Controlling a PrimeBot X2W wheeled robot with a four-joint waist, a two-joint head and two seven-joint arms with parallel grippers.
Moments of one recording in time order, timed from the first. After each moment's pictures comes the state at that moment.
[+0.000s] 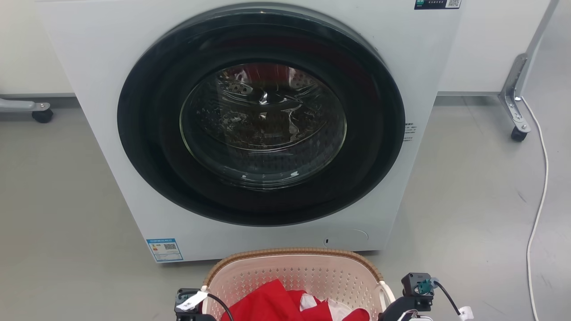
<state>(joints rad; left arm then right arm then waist) -0.42 0.05 -0.81 1.11 -0.81 0.12 0.12 -0.50 -0.07 1.04 1.05 1.07 -0.13 0.09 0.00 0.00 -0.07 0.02</state>
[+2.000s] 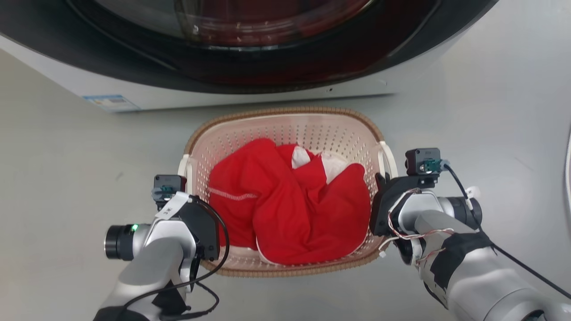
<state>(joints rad) -0.78 0.04 -0.76 1.19 -0.81 0.12 -0.05 -0.91 -0.07 1.08 1.11 1.09 -0.13 -0.04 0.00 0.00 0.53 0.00</state>
